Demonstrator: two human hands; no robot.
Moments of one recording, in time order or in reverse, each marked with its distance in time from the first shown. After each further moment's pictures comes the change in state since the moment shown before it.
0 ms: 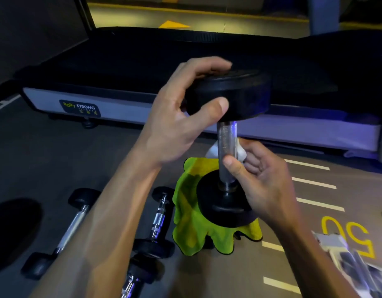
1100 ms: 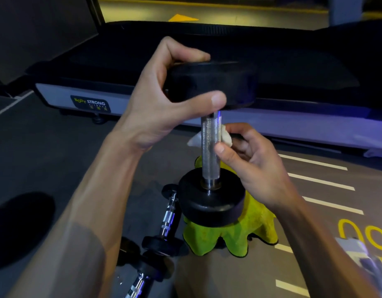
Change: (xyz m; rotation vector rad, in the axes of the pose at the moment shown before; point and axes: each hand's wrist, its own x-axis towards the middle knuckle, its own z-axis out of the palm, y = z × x) left_hand 0.003 -0.011 -0.045 -0.089 0.024 -0.108; right_hand 0.031 -0.008 0.030 0.139 -0.257 0.036
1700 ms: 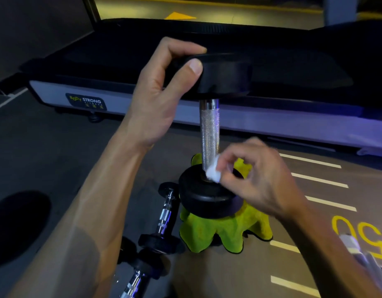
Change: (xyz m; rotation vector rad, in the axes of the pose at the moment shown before) left_hand 0.005 -0.014 0.009 0.064 0.061 0.044; right_hand -0.017 0.000 -0.018 -0.657 0.006 -0.193
